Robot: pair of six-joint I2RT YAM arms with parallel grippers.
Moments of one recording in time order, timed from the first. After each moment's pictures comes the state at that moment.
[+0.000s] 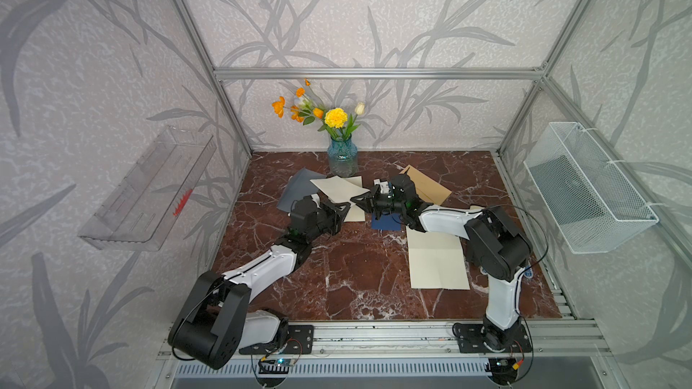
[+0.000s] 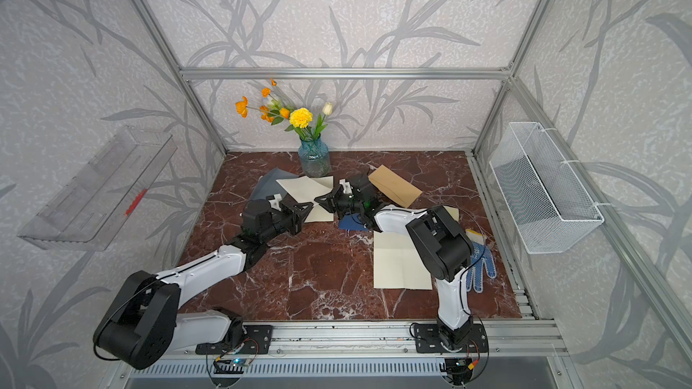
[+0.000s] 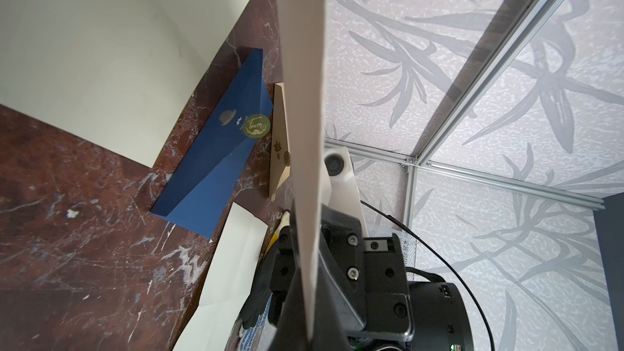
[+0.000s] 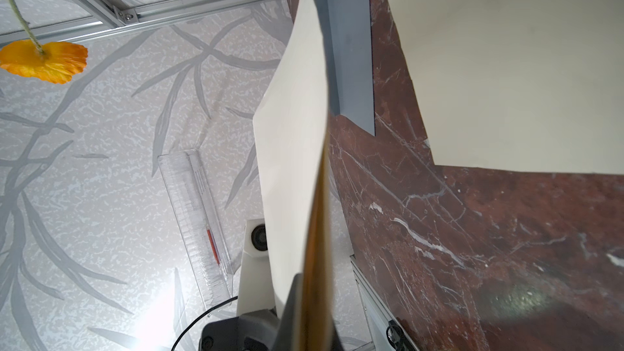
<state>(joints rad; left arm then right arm) -0.36 1.29 0.54 0.47 0.33 -1.56 0.63 1.96 1.17 0.51 -0.61 1.60</state>
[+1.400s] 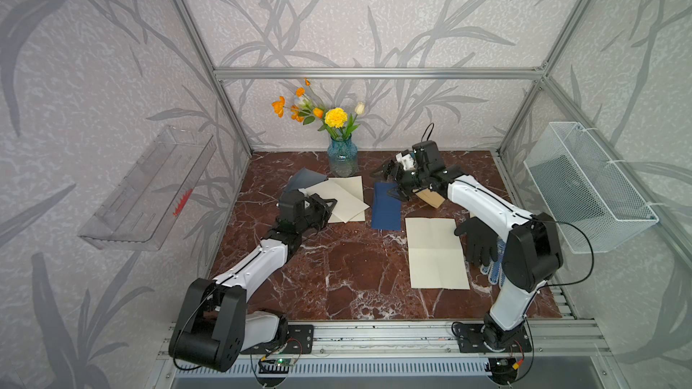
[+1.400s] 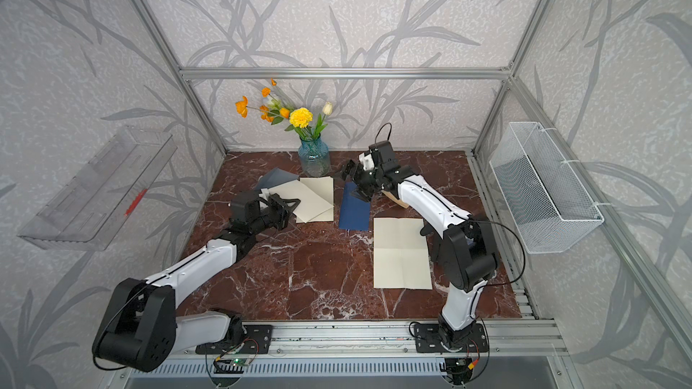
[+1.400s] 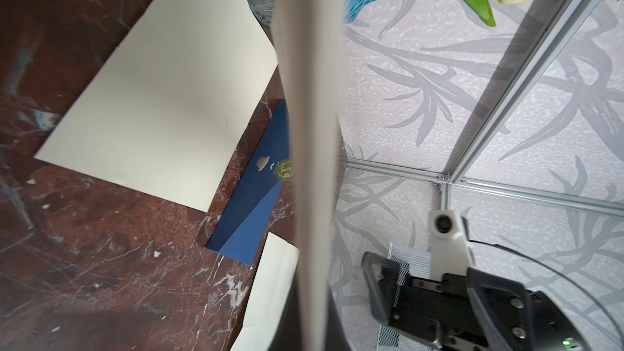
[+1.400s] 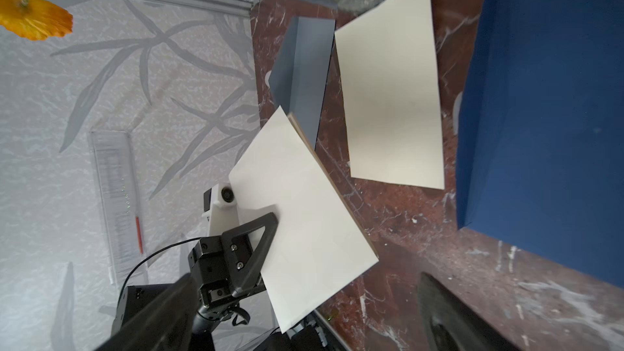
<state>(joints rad) -0.21 1.25 0.63 0.19 0.39 -1.33 0.47 1.81 1.61 -0.51 -0.59 0.90</state>
